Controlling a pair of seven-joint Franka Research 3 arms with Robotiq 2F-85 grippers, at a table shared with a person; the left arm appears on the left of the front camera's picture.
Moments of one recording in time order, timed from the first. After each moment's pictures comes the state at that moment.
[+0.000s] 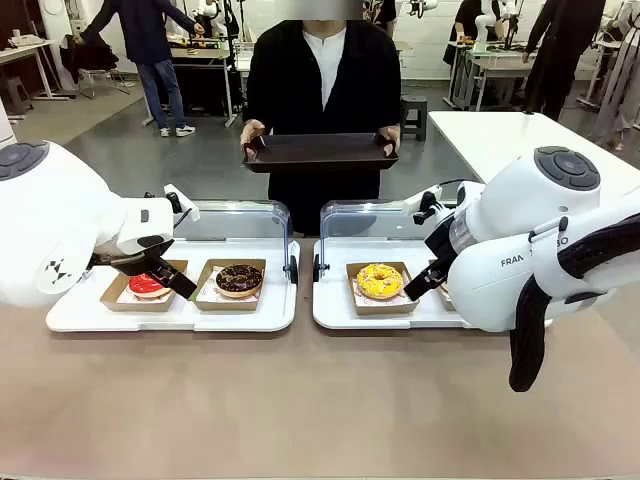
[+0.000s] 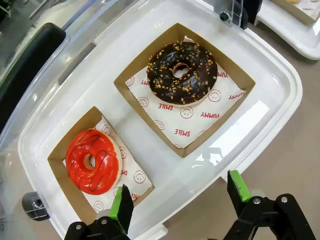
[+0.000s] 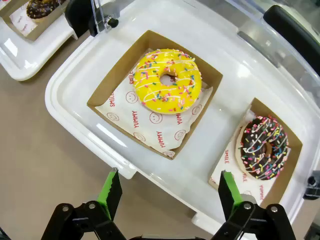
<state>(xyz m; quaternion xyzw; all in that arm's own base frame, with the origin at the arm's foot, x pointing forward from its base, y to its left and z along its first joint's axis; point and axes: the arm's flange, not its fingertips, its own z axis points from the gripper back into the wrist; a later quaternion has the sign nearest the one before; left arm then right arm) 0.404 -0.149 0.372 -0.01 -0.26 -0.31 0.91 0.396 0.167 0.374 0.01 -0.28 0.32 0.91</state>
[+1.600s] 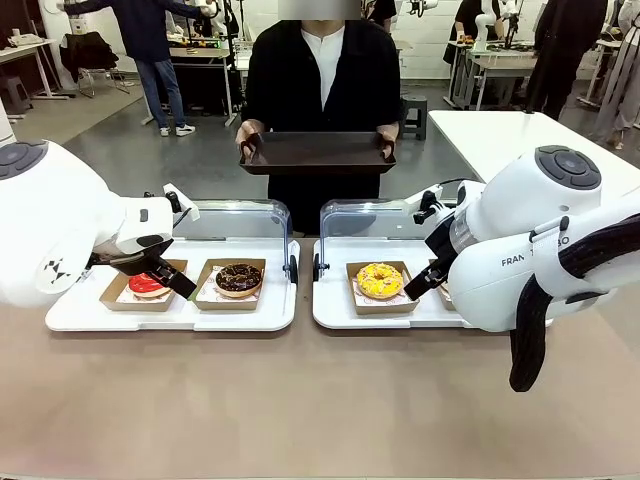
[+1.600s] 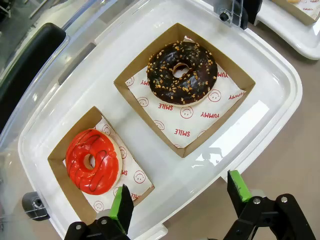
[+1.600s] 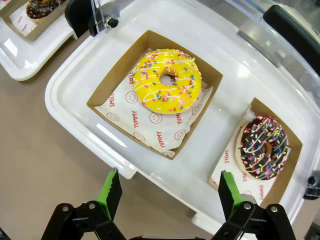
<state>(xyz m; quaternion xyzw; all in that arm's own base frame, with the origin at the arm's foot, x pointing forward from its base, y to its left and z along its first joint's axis) 0.404 -0.149 0.372 -0.01 -0.26 -0.31 0.91 0.396 0.167 0.374 0.01 -0.28 0.32 0.91</state>
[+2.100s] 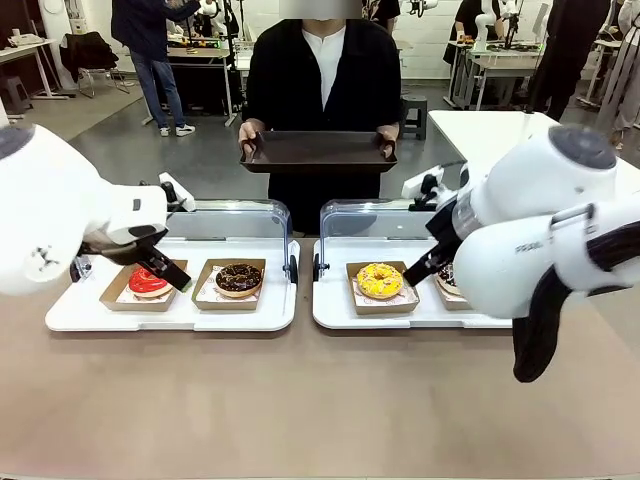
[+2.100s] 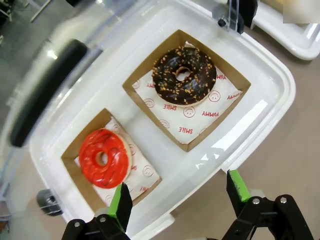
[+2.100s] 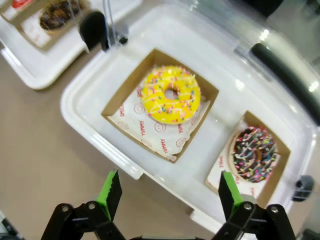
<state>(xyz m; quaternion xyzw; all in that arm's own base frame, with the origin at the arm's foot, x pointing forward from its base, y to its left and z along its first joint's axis) 0.398 -0.142 0.402 0.00 -0.27 -0.32 0.91 0.383 0.171 0.419 0.02 -0.30 0.33 0.90</state>
